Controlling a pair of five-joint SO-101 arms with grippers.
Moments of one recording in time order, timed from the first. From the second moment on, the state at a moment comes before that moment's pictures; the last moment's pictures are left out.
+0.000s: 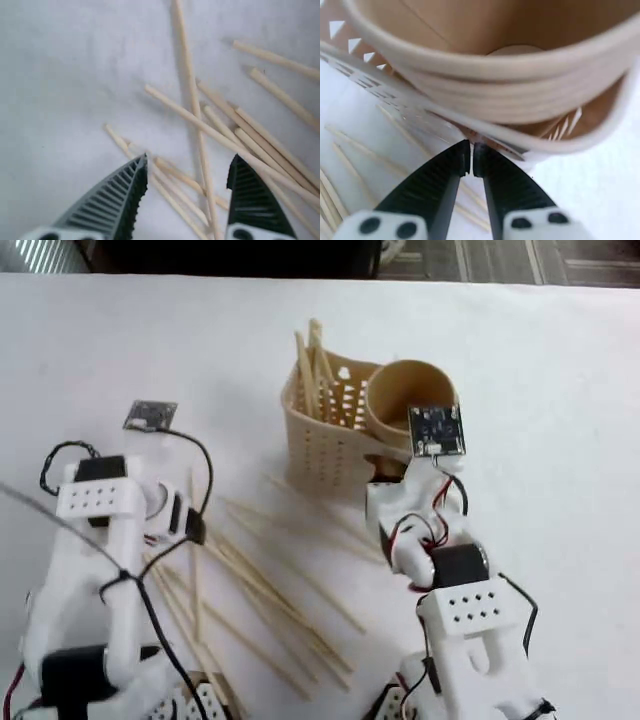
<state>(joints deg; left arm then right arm) -12.9 -16.4 42.5 71.6 -9.4 -14.4 -54.5 61.3 46.2 -4.8</state>
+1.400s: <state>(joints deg) -1.4 4.7 0.9 86.3 0.1 -14.3 -54.5 62.1 46.2 -4.8</state>
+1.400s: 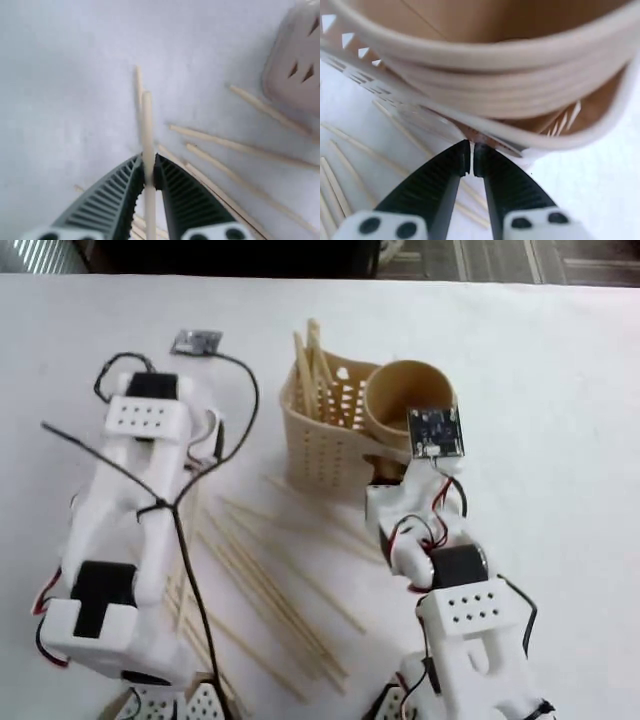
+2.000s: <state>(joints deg) 3.4 5.1 -57.6 99.6 0.1 -12.0 -54.5 62.1 46.2 -4.8</state>
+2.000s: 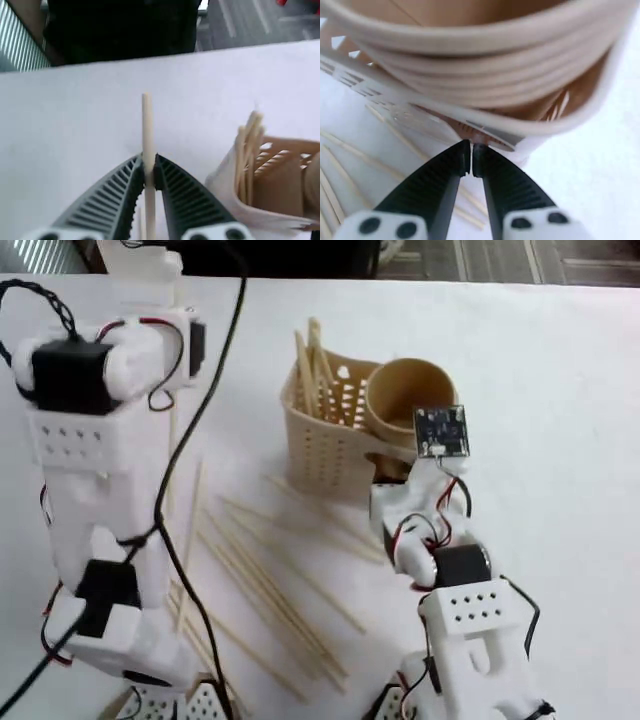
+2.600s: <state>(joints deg) 23.3 7.3 -67.5 72.8 0.1 -6.9 -55.5 62.2 44.6 -8.1</state>
